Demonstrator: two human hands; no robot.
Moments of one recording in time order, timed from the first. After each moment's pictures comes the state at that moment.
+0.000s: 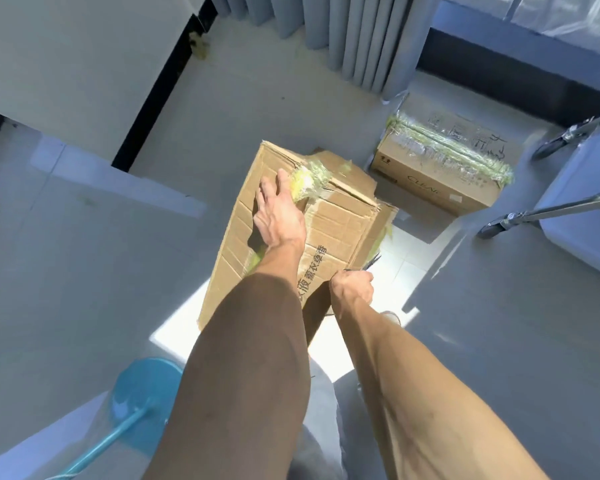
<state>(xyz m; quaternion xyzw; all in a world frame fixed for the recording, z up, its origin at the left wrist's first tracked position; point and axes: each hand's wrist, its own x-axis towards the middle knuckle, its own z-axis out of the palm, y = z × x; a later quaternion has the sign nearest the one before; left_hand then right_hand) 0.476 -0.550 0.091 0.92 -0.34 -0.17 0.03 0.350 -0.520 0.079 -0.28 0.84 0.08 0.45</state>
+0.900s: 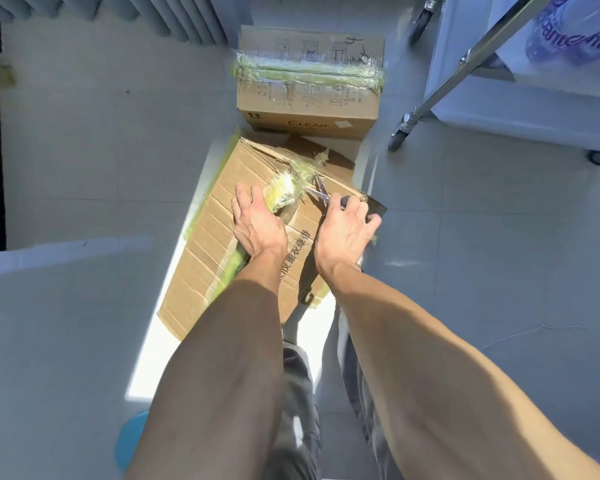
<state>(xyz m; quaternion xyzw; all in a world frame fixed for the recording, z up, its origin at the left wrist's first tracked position) 0.280 -0.599 -0.013 0.86 -0.46 -0.22 -0.01 0.168 -0.586 -0.012 -0.58 0.80 0.09 0.16</state>
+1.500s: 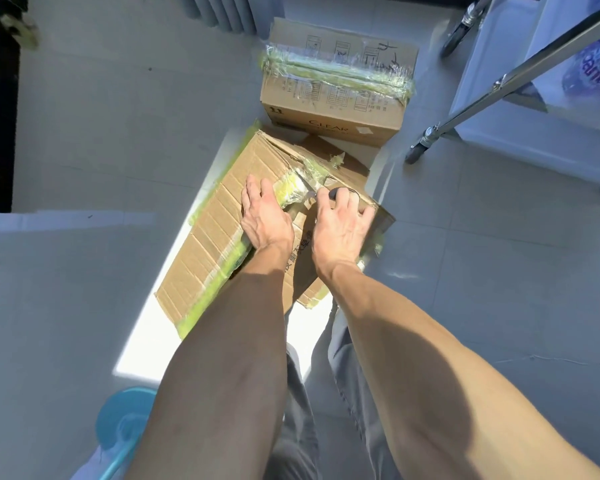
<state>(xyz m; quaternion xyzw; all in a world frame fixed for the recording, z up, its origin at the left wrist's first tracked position) 0.289 -0.611 -0.012 0.87 -0.45 -0.22 0.00 0.187 -0.603 0.001 -0.69 0.70 0.07 0.15</state>
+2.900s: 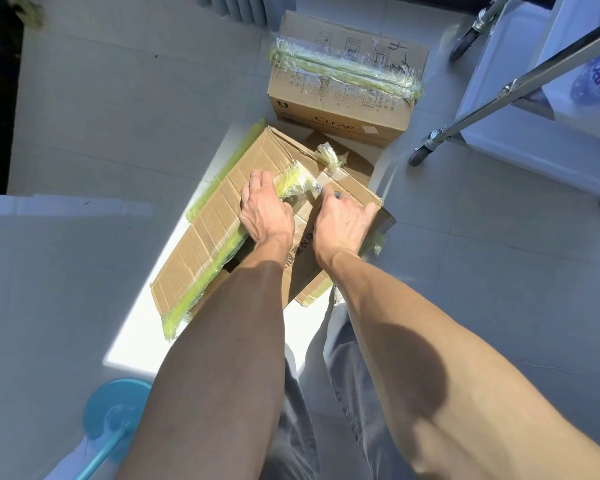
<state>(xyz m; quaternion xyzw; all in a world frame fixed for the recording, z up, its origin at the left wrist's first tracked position) 0.294 -0.605 -0.014 0.89 -0.41 -0.21 0.04 0.193 -0.610 -0.001 -0.69 0.69 0.10 0.19</state>
